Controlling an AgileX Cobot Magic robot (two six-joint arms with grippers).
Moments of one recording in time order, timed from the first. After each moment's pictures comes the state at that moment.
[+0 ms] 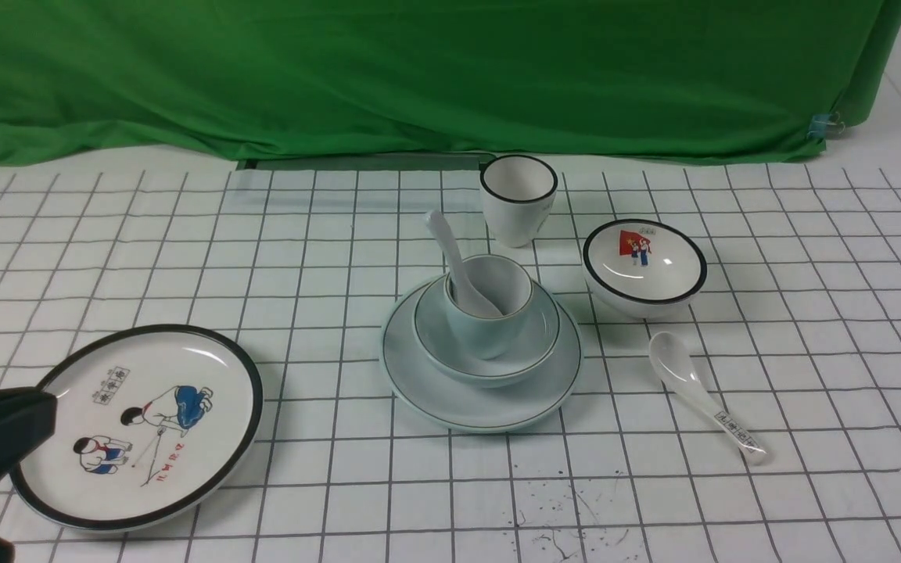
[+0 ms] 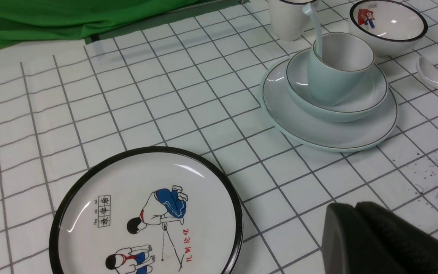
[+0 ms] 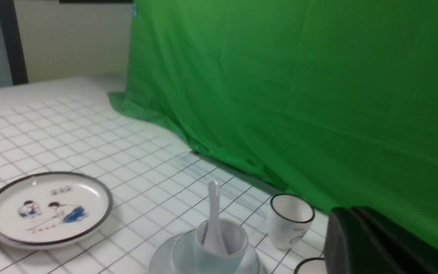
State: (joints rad) right arm 0.61 0.44 -0.57 0.02 0.16 -0.15; left arm -0.44 0.47 -0.63 0.08 0.70 -0.07
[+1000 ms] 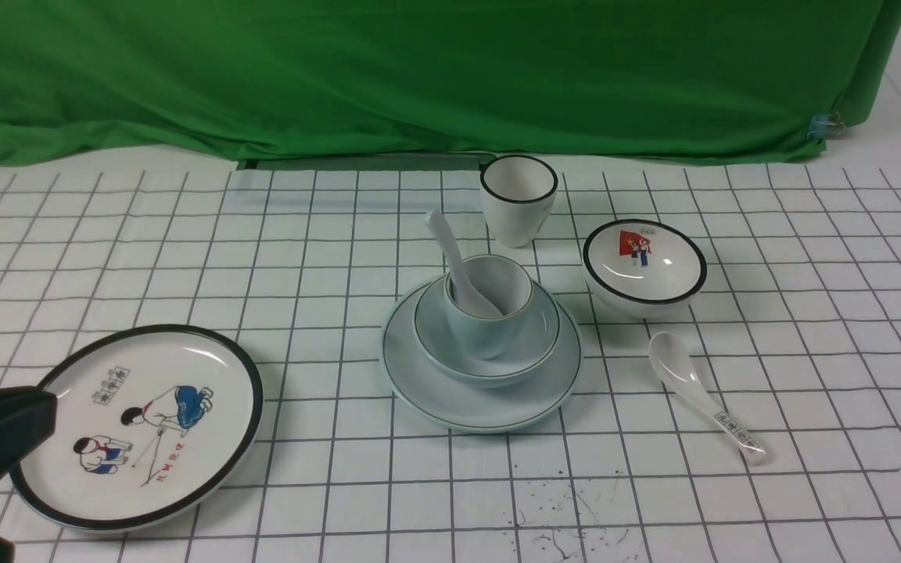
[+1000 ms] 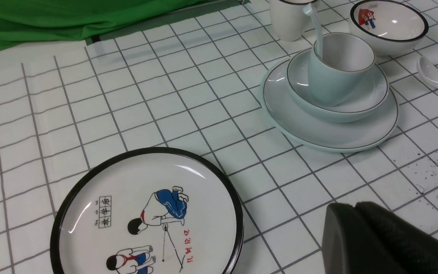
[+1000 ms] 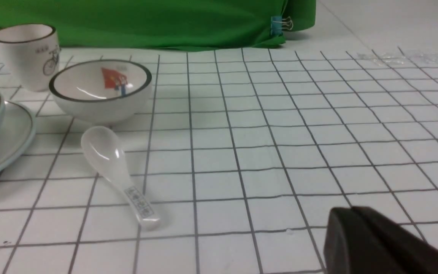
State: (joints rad) right arm -0.04 0.00 0.01 0.01 0.21 0.03; left arm -0.44 0.47 -0.63 0.08 0.70 -0.07
